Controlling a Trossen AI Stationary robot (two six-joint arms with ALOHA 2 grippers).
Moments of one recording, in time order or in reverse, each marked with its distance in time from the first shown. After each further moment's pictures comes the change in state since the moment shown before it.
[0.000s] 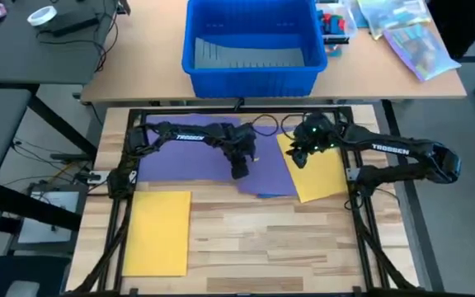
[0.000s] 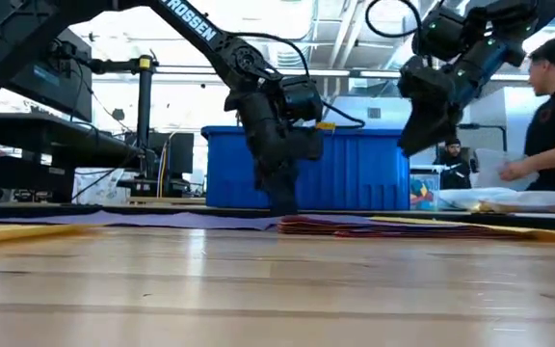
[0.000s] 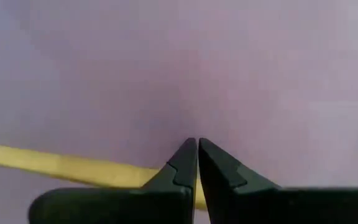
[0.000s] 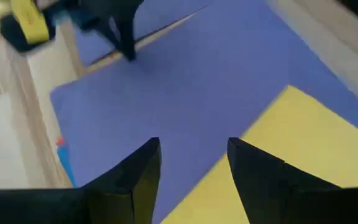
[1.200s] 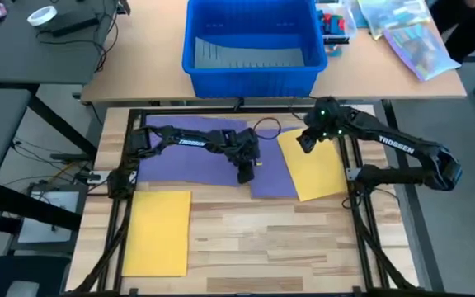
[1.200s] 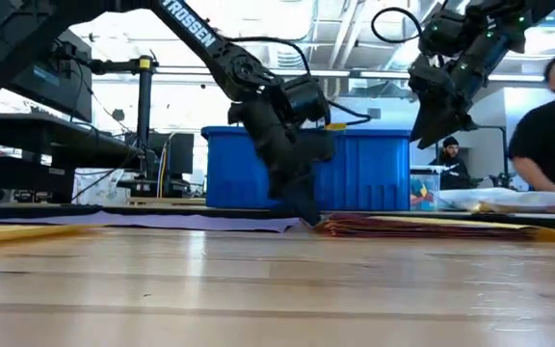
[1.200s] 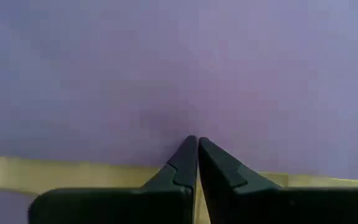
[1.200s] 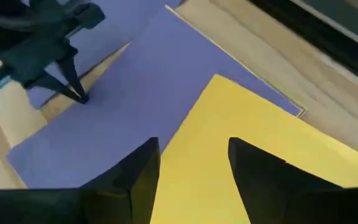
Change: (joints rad) left arm -0.047 0.027 -0.074 0.243 0.046 -0.072; right arm -0.220 -0.074 0.112 -0.265 -0.009 0.009
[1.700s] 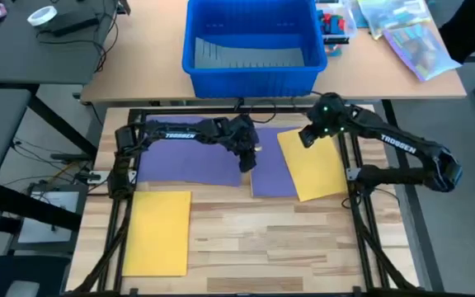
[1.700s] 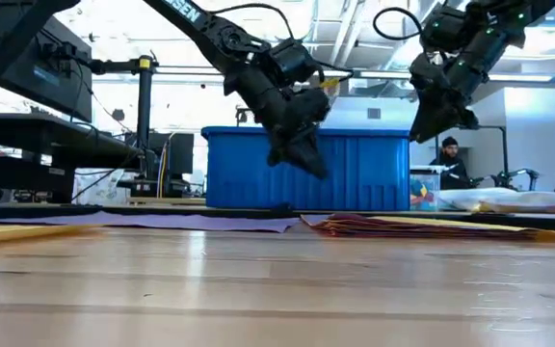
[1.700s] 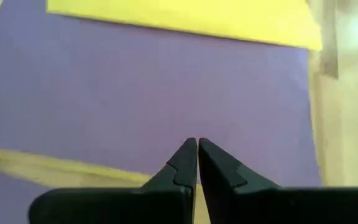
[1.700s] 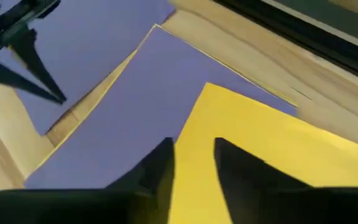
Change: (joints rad) left arm 0.035 -0.122 -0.004 0.041 0.027 -0.075; right arm -0.055 -0.004 0.054 -0.027 0.007 0.084
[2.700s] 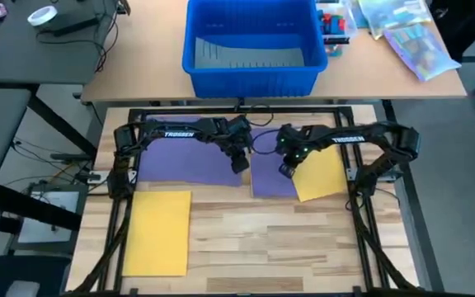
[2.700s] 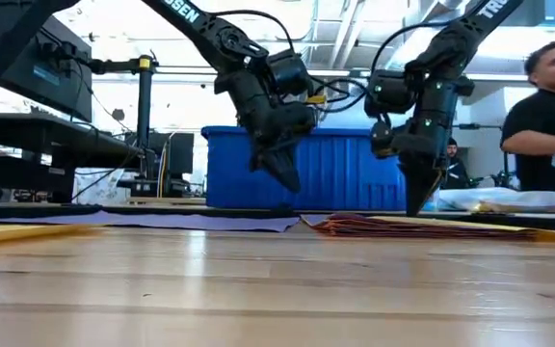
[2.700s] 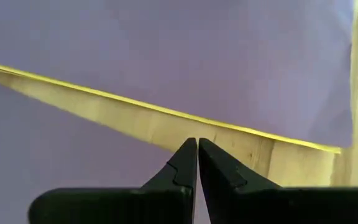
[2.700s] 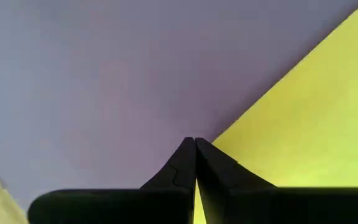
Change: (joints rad) left arm 0.027 -0.034 -0.010 -0.187 -0.050 0.028; right arm 0.314 0.464 -0.001 0.076 0.033 -0.079
